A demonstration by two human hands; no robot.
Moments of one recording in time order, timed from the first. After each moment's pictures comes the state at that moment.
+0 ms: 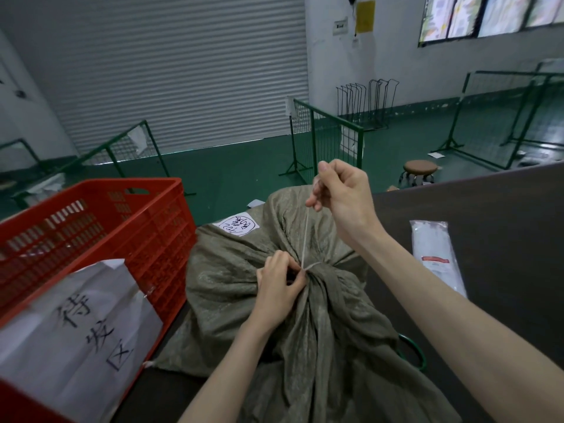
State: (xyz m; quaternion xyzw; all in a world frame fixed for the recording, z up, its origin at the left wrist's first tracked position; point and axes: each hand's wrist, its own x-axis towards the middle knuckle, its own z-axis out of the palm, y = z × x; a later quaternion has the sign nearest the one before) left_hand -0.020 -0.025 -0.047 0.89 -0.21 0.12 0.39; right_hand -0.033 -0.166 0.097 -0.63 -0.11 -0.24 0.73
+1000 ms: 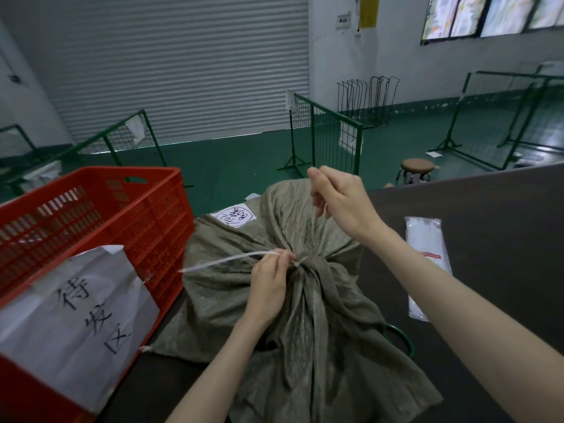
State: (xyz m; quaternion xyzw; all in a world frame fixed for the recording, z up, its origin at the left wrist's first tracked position) left_hand -0.037 -0.025 -0.045 0.82 -0.19 0.17 0.51; right_hand -0.036 -0.184 0.086 -0.81 -0.15 -0.25 0.51
